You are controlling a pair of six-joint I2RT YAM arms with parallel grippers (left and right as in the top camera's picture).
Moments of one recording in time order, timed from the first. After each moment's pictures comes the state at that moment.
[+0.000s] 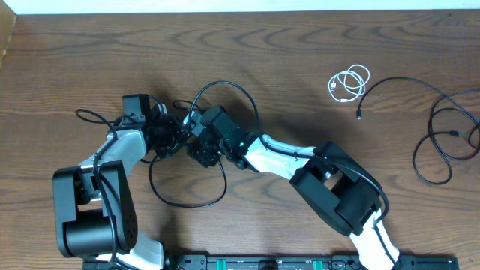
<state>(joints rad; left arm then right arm) 0.12 1.73 0.84 -0.32 0.52 -0.59 0.88 2.19 1.33 0.06 -0.25 -0.01</state>
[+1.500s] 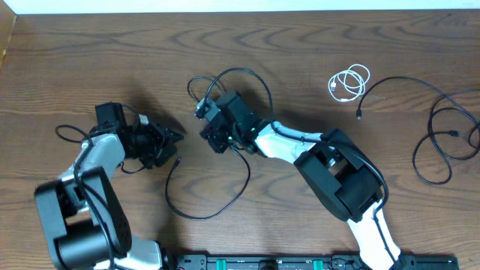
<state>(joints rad) 0.29 1.68 0.84 -0.55 0.66 -0.60 0.76 2.23 1.36 0.07 -0.41 0.05</state>
